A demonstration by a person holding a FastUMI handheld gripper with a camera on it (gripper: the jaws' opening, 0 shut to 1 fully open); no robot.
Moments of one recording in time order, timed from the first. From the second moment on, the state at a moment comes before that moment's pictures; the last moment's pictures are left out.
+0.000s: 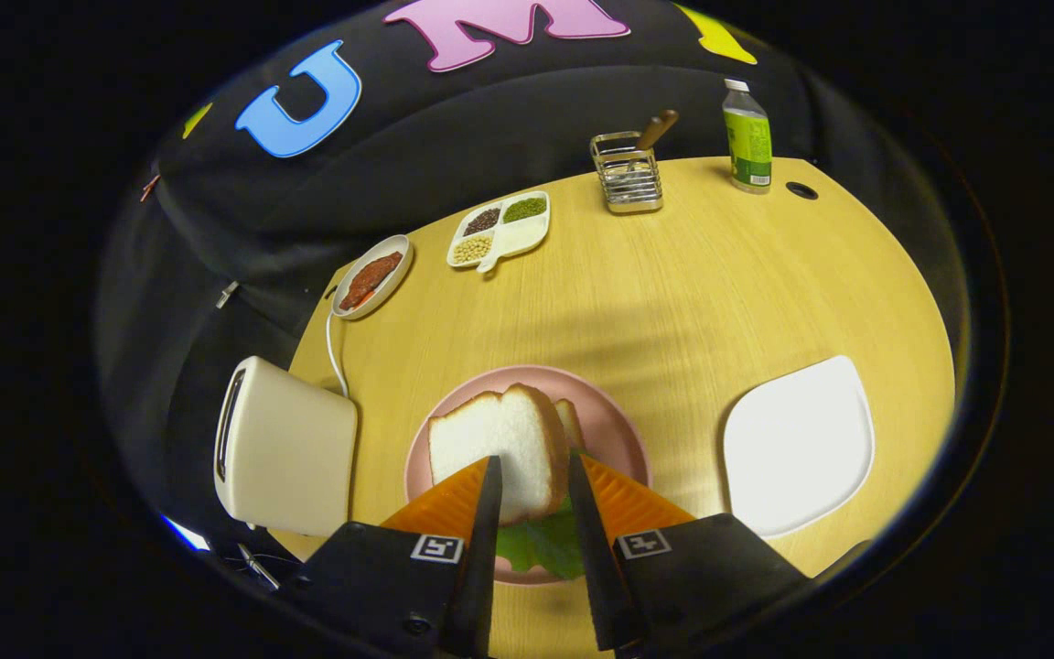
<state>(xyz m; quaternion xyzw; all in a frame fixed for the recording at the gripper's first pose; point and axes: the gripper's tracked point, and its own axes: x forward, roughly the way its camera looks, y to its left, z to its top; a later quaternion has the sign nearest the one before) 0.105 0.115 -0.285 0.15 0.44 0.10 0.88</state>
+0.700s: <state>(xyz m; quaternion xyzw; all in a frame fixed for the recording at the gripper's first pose) 0.101 0.056 -0.066 0.06 0.19 0.05 0.98</state>
